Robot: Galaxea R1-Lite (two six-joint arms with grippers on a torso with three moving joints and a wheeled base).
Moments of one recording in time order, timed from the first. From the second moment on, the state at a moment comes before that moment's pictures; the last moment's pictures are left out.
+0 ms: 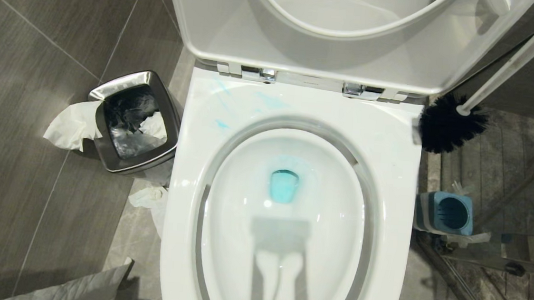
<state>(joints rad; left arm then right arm) 0.00 0.00 0.00 0.01 -0.01 0.00 0.81 1.27 -1.53 0.09 -0.76 -0.13</state>
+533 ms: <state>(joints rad) 0.00 0.00 0.00 0.01 -0.01 0.00 0.81 1.08 -1.53 0.32 -0.83 -0.13</state>
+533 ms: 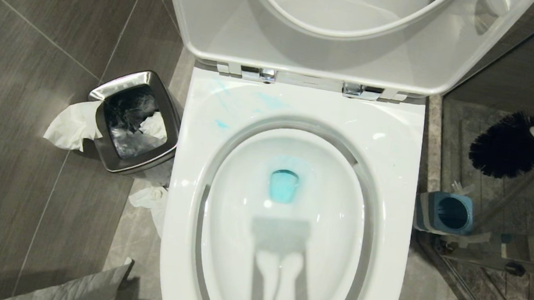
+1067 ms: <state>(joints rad) 0.00 0.00 0.00 0.01 -0.01 0.00 0.88 1.12 -1.60 0.31 -0.82 -0.08</state>
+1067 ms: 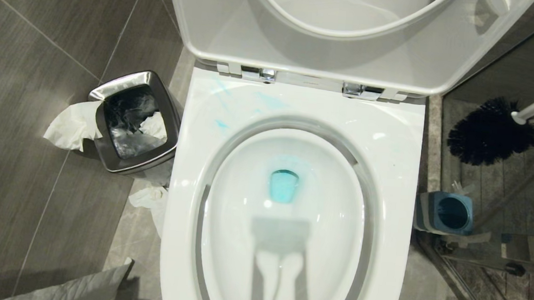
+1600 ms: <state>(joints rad) 0.00 0.00 0.00 0.01 -0.01 0.00 1.18 1.40 -1.85 0.28 -0.94 -0.07</state>
